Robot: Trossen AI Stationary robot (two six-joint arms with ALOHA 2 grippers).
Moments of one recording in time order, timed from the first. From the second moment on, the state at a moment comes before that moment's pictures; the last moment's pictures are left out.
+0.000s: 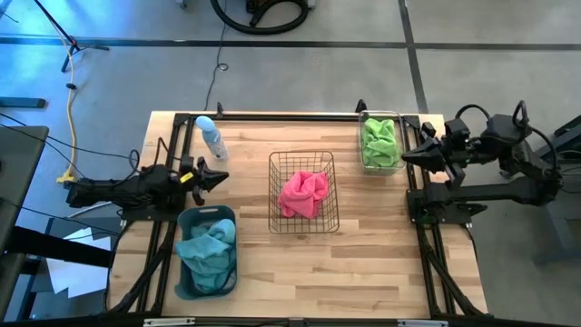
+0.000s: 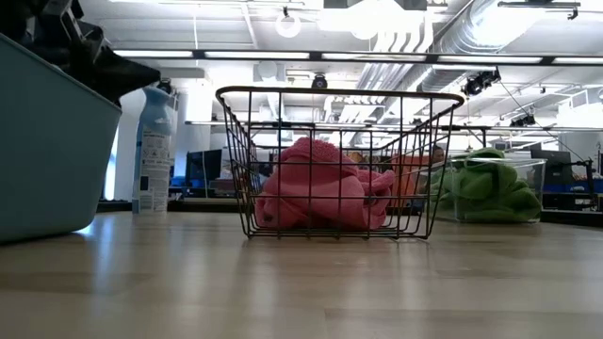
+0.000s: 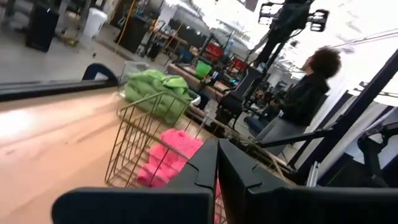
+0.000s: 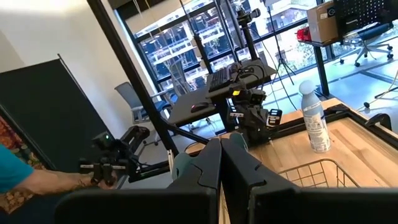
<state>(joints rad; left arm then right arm) 0.02 0.00 0.01 0.06 -0.22 -0.50 -0.12 0.54 1.08 -0.54 -0.23 0.38</state>
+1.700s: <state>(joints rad) 0.02 0.01 0.01 0.05 -0.22 -0.46 -0.12 0.02 0.31 -0.06 -0.27 0.31</state>
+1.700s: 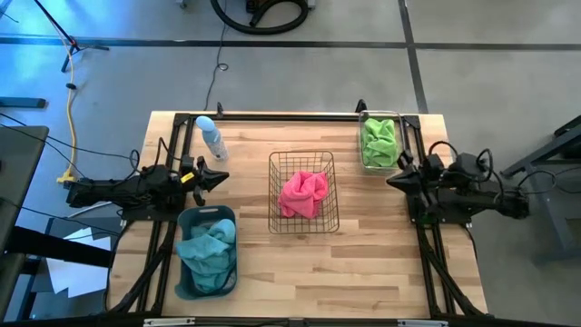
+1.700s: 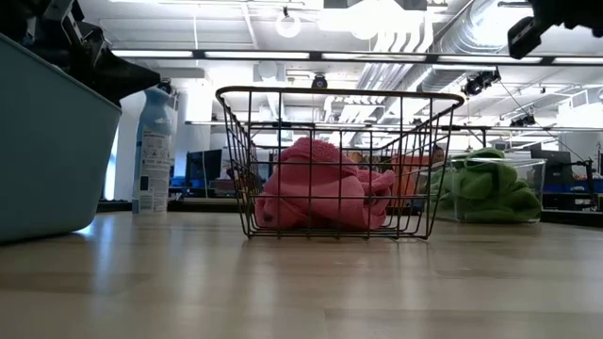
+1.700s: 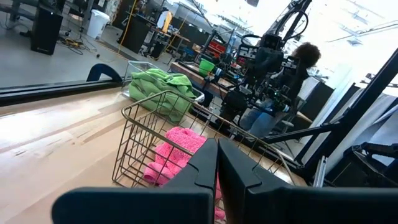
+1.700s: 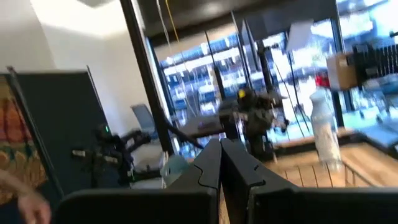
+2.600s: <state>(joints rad) 0.02 0.01 0.01 0.05 -0.22 -0.46 -0.12 0.02 0.01 0.11 -0.24 0.25</state>
